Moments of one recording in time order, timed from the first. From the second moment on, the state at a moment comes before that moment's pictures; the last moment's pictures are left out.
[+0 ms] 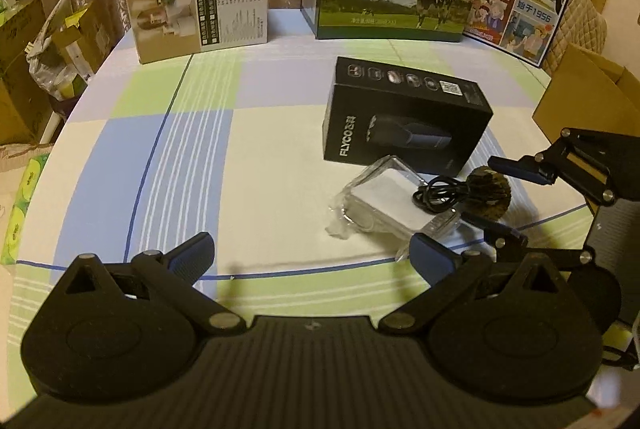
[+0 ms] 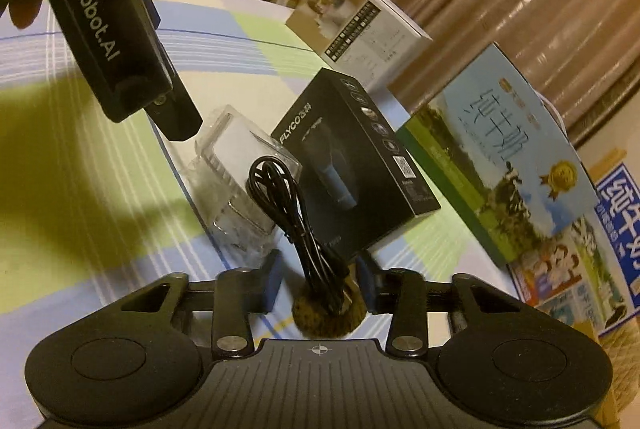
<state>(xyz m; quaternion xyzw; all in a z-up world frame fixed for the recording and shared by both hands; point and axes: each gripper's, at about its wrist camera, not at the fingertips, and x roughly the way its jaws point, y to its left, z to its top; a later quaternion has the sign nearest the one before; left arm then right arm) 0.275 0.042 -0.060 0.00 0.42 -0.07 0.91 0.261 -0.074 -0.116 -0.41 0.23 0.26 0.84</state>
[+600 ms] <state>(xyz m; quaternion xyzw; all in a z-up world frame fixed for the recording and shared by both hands) 0.294 -0.004 -0.075 0.06 0.38 -0.17 0.91 0.291 -0.165 -0.059 -0.04 0.44 0.19 0.88</state>
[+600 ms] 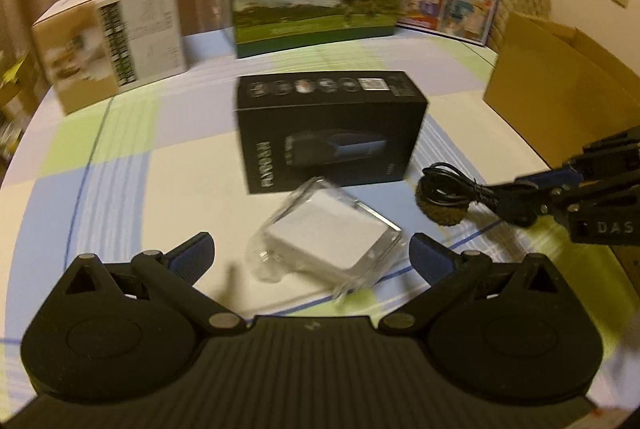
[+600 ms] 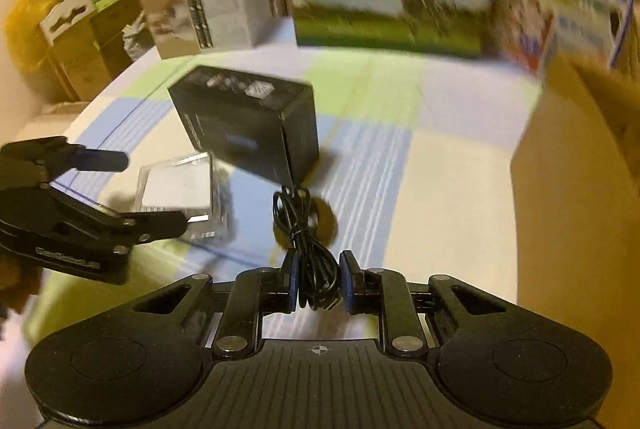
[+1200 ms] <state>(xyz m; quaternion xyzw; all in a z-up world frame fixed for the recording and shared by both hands) 0.307 -0.023 -0.090 0.11 0.37 -0.18 0.90 0.290 -0.162 -0.078 -0.05 0.44 0.22 0.87</state>
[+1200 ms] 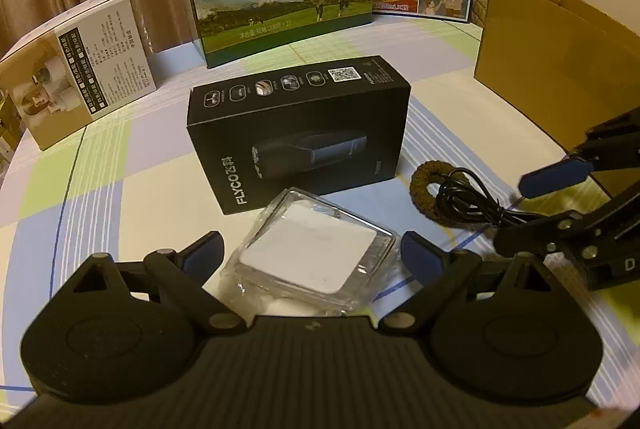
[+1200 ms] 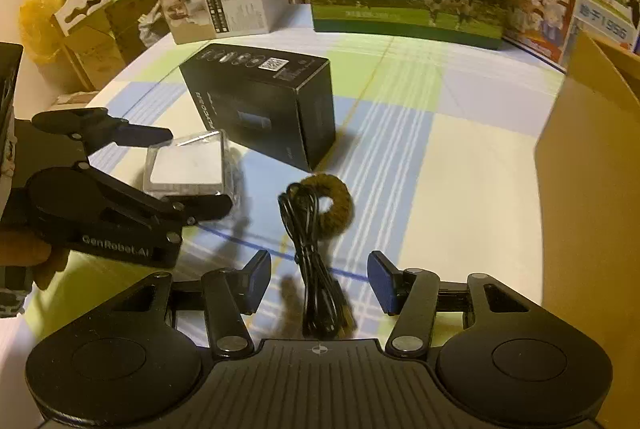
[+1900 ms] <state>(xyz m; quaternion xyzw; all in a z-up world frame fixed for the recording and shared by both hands) 0.291 -0.021 -0.090 0.12 0.39 -0.16 0.90 0.285 -0.165 -0.080 -0.05 0.46 0.21 0.86</state>
